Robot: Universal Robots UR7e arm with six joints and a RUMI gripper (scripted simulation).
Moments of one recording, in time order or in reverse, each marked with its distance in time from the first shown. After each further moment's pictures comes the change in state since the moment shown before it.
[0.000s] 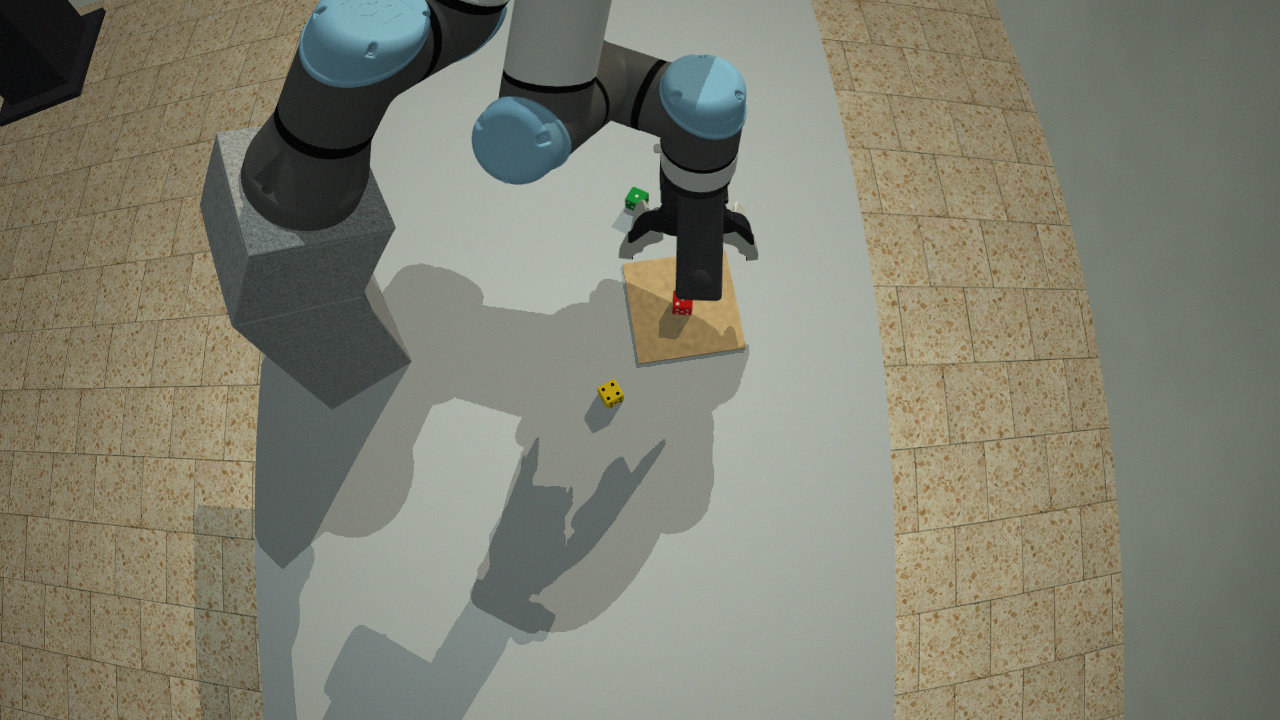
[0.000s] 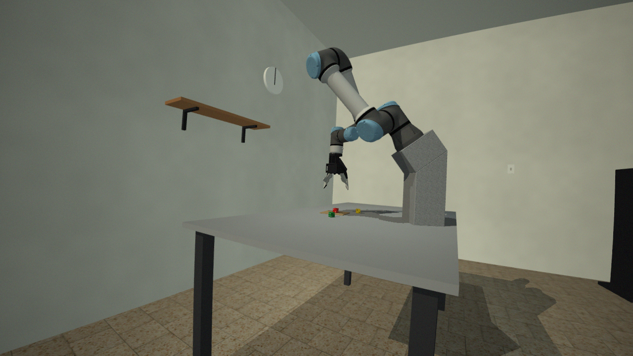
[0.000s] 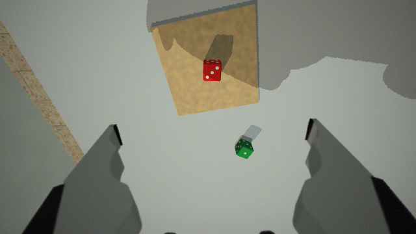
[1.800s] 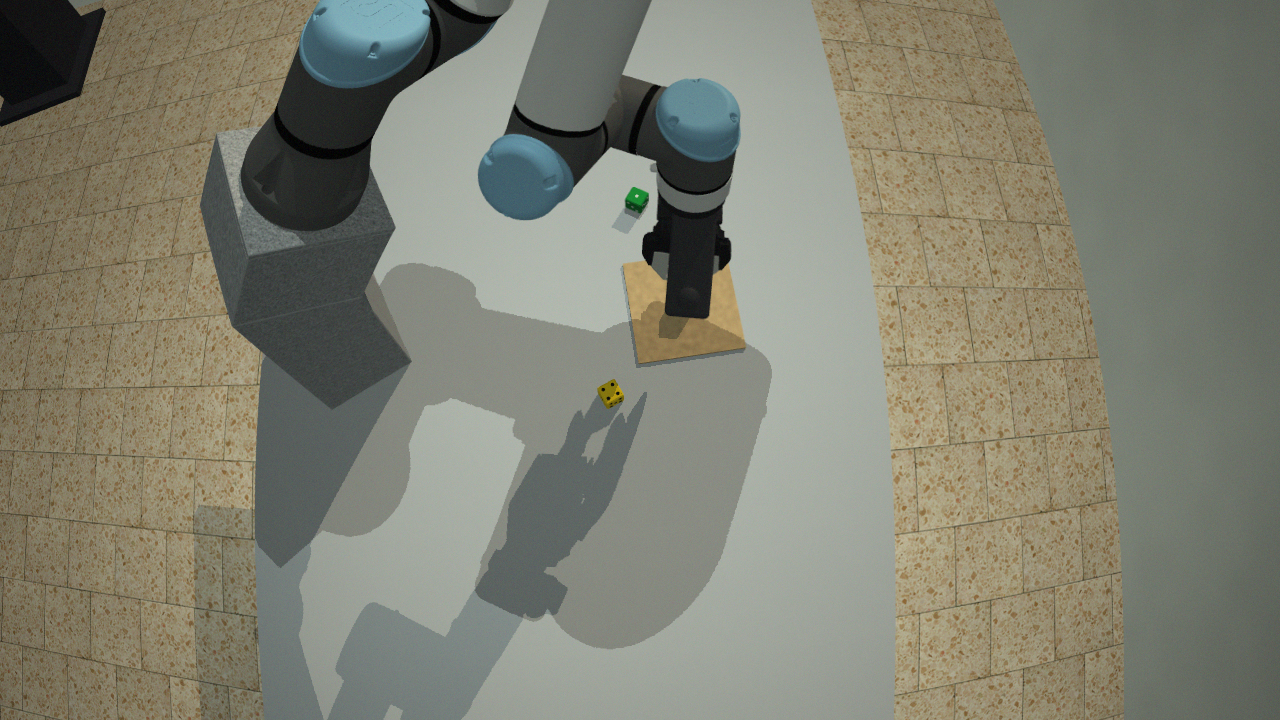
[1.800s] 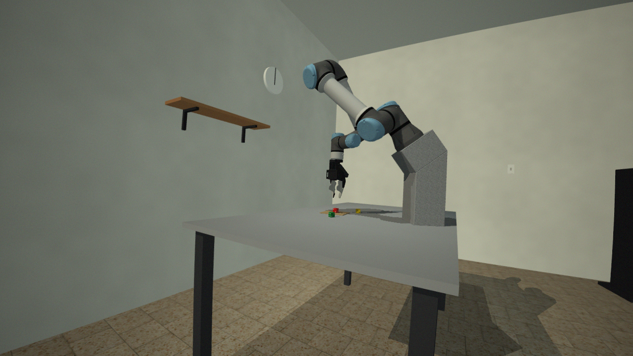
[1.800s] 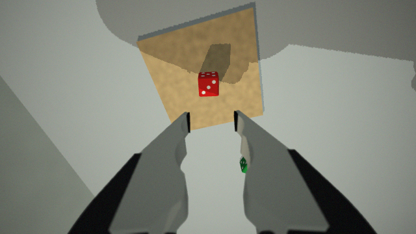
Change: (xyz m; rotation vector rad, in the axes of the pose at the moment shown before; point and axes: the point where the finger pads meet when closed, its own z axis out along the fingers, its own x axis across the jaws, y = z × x) arm 0.005 -0.007 0.035 0.010 0.003 0.061
